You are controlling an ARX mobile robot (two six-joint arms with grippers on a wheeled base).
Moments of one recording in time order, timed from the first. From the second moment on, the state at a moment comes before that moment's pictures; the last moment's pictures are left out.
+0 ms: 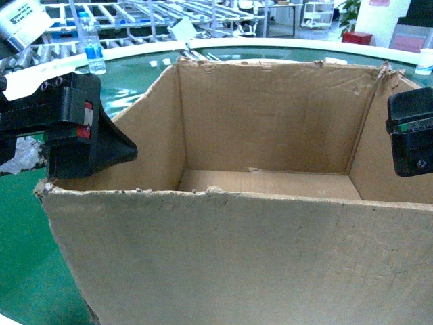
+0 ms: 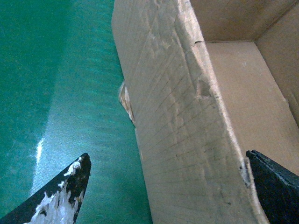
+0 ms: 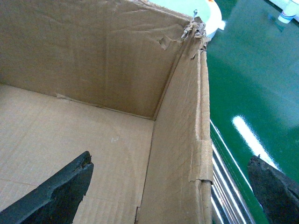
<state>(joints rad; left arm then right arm) -0.19 1.38 0.75 -0.05 0.23 -0.13 0.27 1.41 0.65 0.37 0.26 -0.09</state>
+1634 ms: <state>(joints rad) -0.31 1.16 0.75 0.08 -0.10 -0.10 0.23 1.20 0.68 0.50 0.20 -0.04</state>
